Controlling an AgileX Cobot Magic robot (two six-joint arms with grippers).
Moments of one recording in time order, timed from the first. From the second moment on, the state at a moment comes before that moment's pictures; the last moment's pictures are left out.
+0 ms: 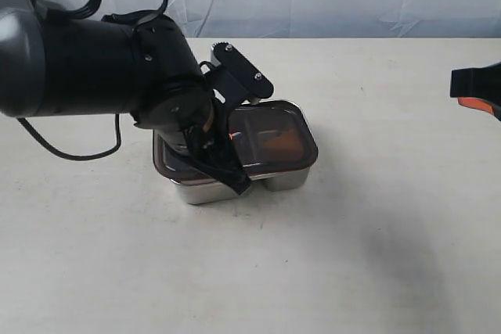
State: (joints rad) left arm -0.86 1.77 -1.16 0.42 0.74 -0.31; right arm 0.27 0.94 -0.71 0.34 0.61 -0.16
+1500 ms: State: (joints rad) left arm -0.76 1.80 -1.16 0.42 0.66 -0.30; right arm 0.52 1.52 -0.71 0.92 0.32 -0.73
